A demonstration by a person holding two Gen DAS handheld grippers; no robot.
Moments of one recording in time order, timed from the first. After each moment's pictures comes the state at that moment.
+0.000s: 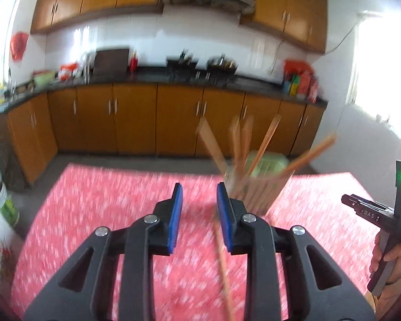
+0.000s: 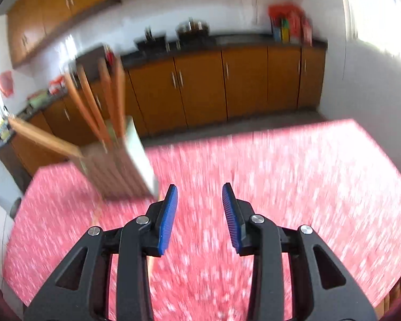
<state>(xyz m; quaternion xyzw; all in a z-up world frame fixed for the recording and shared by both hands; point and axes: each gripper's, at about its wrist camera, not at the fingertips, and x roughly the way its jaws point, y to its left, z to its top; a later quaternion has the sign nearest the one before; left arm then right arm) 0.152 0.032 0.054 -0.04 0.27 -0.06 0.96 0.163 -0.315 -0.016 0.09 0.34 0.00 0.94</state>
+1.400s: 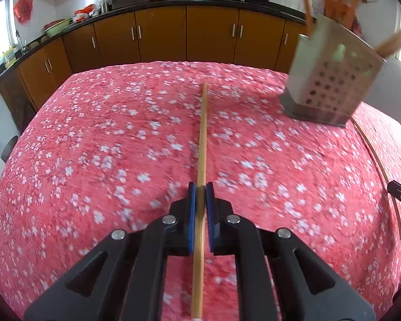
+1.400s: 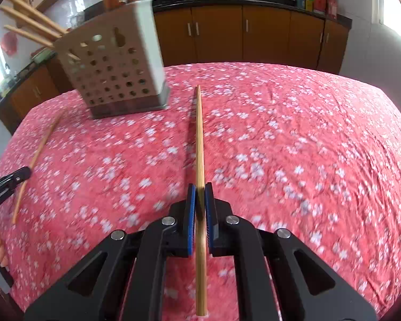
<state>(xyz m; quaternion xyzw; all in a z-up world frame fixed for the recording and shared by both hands) 0.201 0.052 -0.112 -0.02 0.43 0.02 0.90 0.176 -0.265 -0.118 0.05 0.42 0.03 0.91</state>
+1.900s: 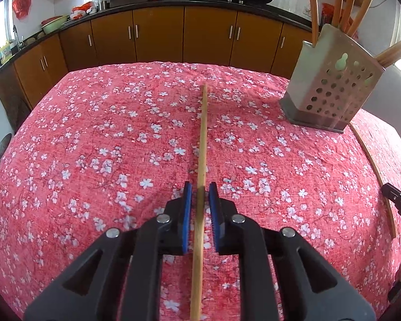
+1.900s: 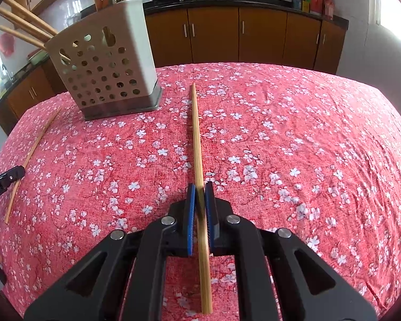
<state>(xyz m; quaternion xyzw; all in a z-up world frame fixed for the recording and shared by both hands) 0.205 0.061 -0.110 -0.03 0.42 0.00 0.91 0.177 -0.270 -0.122 0.05 0.41 0.02 0.91</state>
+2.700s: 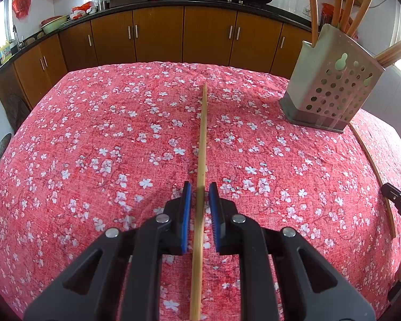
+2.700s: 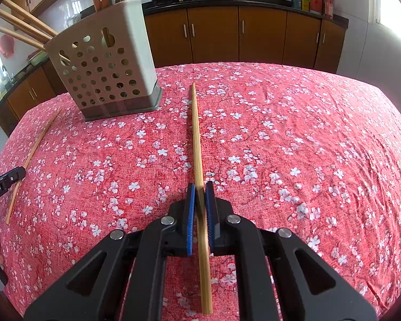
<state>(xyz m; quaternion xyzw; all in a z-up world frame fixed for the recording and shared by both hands) 0.205 0.059 -0.110 -0.03 0.42 0.00 0.90 0.177 -0.269 -0.122 0.05 0.41 0.02 0.91</state>
